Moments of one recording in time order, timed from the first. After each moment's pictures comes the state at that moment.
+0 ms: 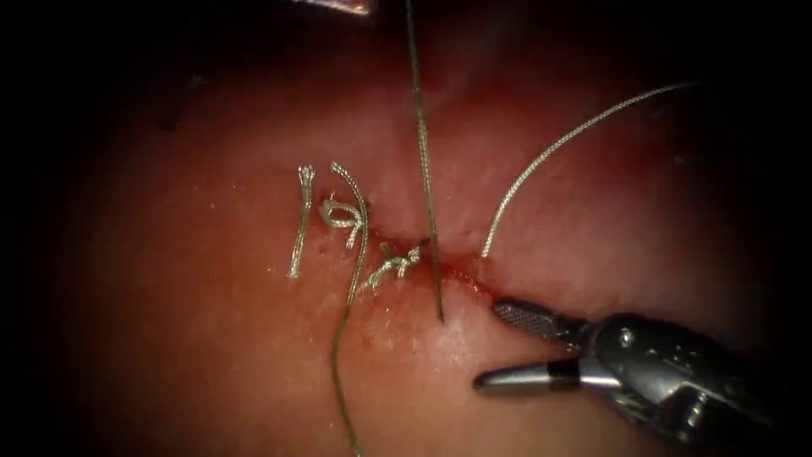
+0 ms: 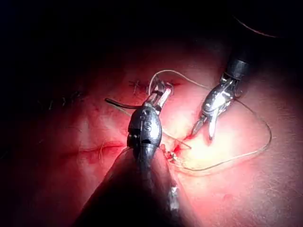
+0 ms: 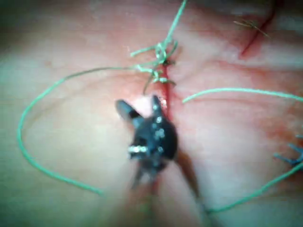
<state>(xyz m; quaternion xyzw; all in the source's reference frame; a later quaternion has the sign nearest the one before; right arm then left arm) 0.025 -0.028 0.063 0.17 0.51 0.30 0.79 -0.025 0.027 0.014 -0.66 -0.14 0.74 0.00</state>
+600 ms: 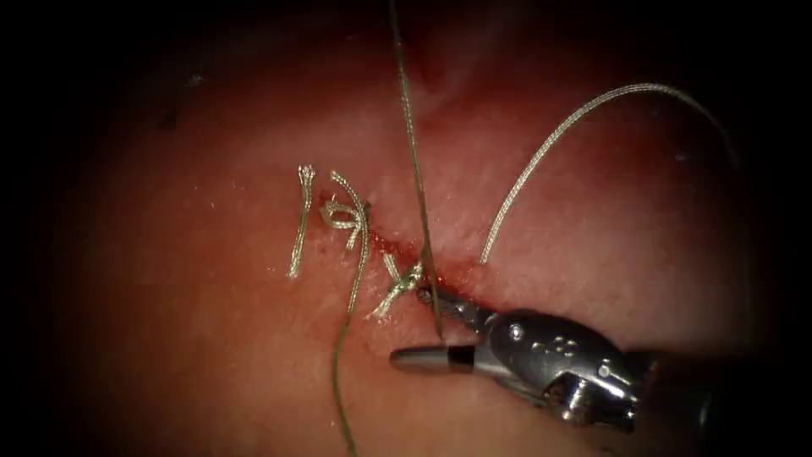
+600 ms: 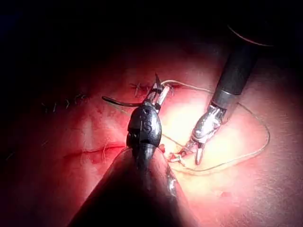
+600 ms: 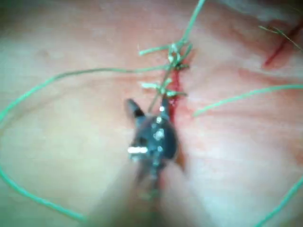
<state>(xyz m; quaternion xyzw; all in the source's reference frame) 0.028 -0.031 0.071 0.14 0.46 0.28 0.83 -0.024 0.028 0.011 -0.68 -0.11 0.73 0.00</state>
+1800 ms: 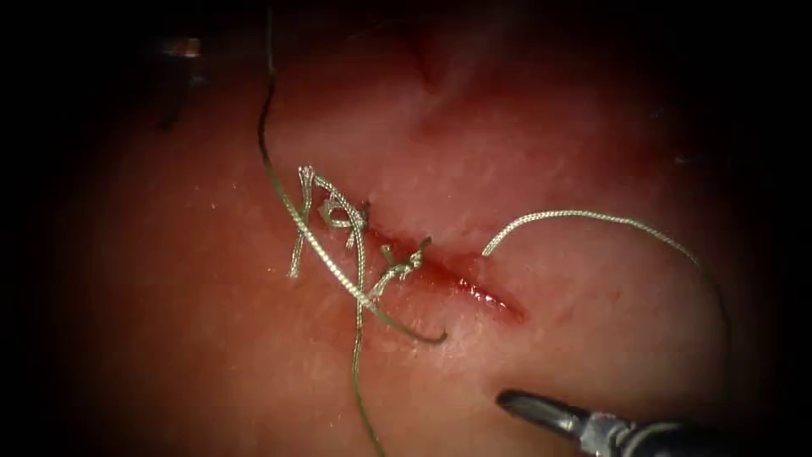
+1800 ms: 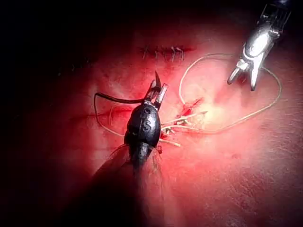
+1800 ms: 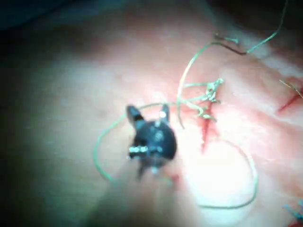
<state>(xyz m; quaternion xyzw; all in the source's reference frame) 0.024 -0.030 0.051 0.12 0.49 0.19 0.84 -0.017 0.025 0.018 -0.65 -0.10 0.76 0.02</state>
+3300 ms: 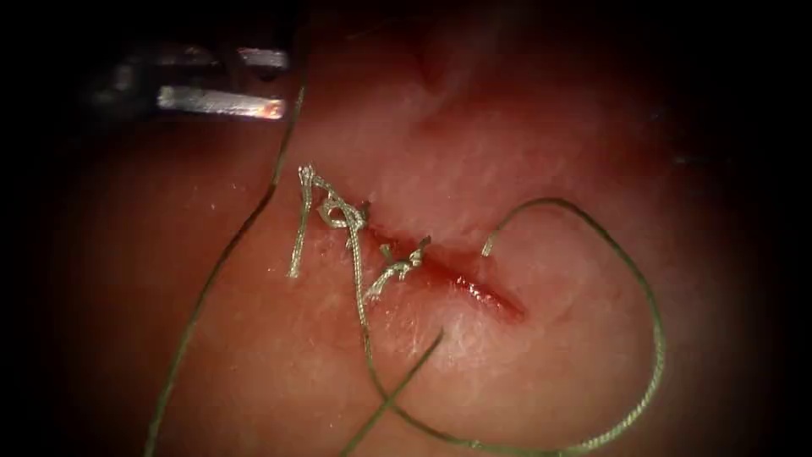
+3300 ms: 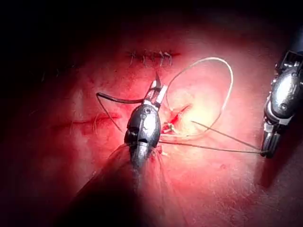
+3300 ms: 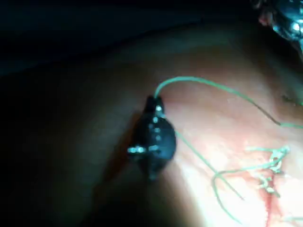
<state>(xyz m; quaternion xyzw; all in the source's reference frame) 0.040 -0.039 0.046 0.17 0.52 0.13 0.83 -0.022 0.023 0.020 -0.65 -0.10 0.75 0.02</state>
